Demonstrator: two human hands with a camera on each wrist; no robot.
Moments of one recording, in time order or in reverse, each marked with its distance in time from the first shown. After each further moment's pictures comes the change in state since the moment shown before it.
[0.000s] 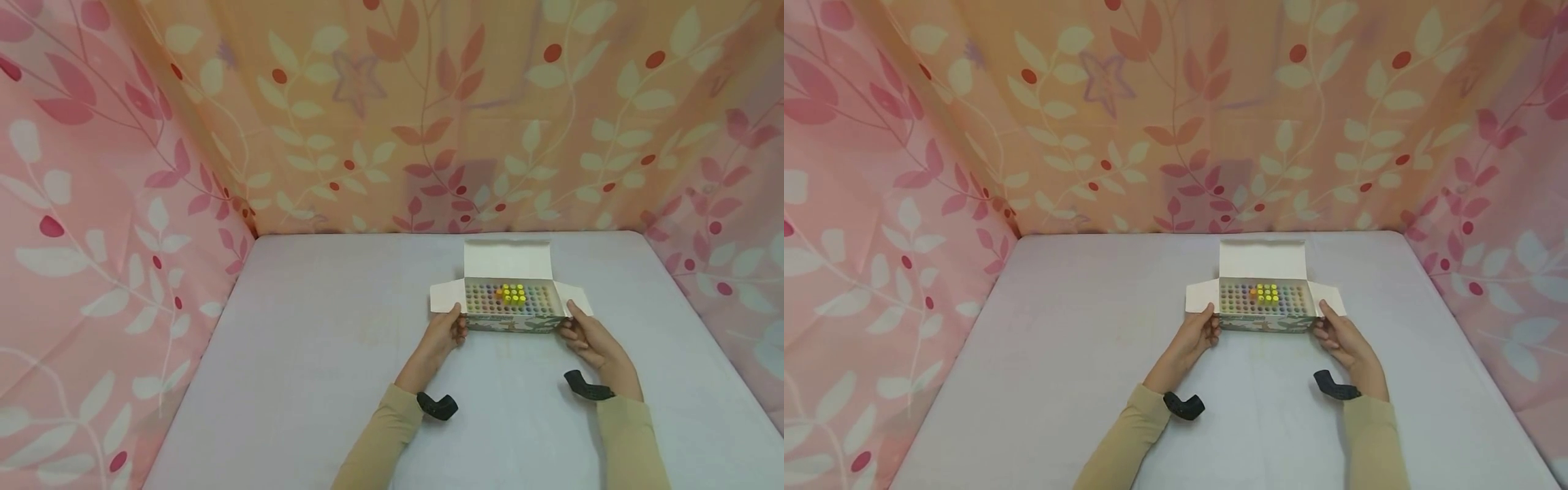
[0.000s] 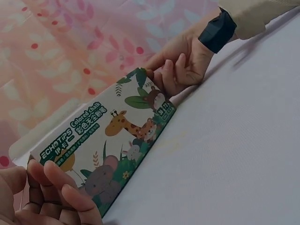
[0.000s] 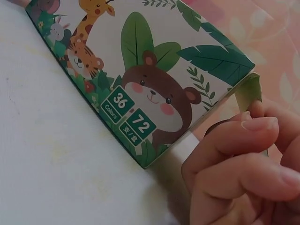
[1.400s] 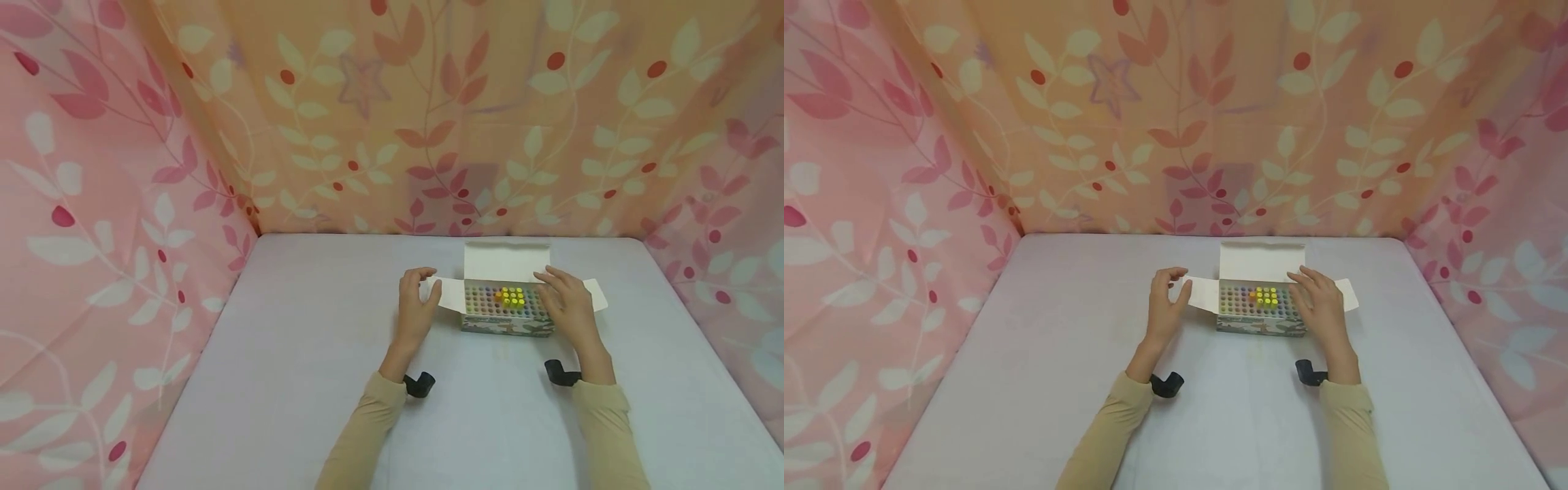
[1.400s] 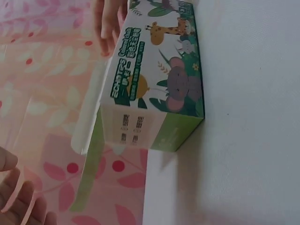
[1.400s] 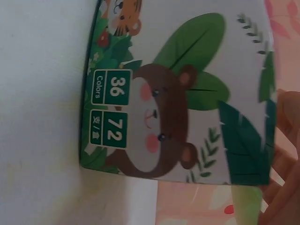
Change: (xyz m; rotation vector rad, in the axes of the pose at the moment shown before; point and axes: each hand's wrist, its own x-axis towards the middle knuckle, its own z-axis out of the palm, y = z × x) left_hand -0.024 0.062 -0.010 0.750 0.402 0.872; right_hand 0.036 -0.019 0.067 -1.504 0.542 -0.643
